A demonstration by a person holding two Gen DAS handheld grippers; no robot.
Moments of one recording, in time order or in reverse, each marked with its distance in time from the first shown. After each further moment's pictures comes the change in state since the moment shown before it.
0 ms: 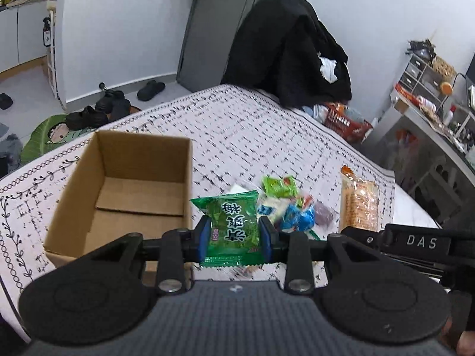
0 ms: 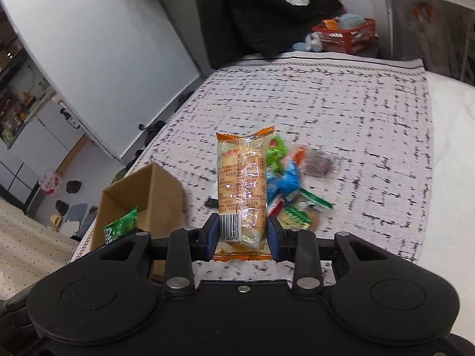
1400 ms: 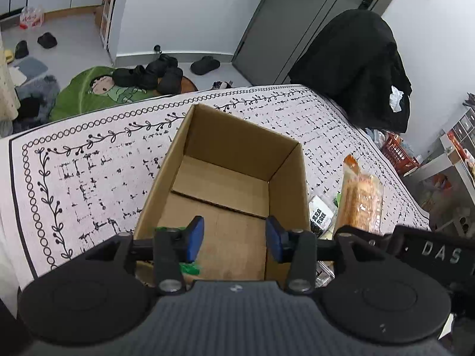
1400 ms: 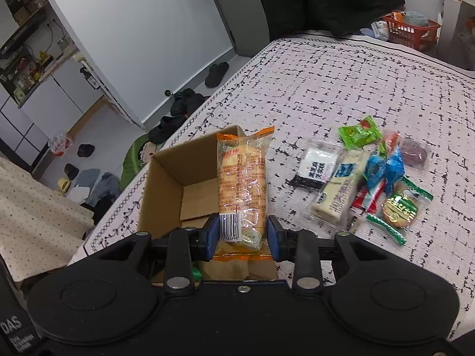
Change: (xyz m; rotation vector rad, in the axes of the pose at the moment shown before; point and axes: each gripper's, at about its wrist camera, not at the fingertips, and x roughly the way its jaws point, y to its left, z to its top) left arm 0.016 0.119 0.006 -0.255 0.062 0.074; right arm 0.053 0.122 -0.014 -0.101 0.090 0.031
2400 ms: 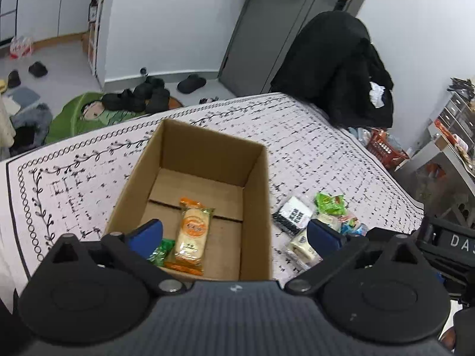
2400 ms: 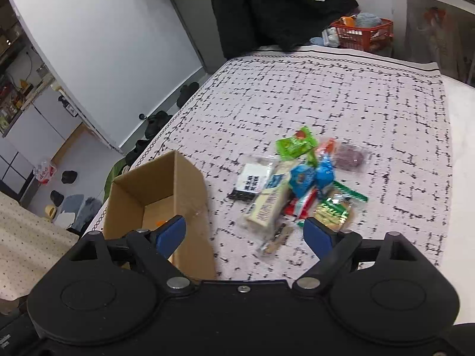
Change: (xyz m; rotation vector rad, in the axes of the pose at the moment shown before) left arm -0.018 -0.047 -0.019 0.102 -0.080 -0.001; right arm -0.040 -0.075 -0.003 0.086 -0.068 -0.066
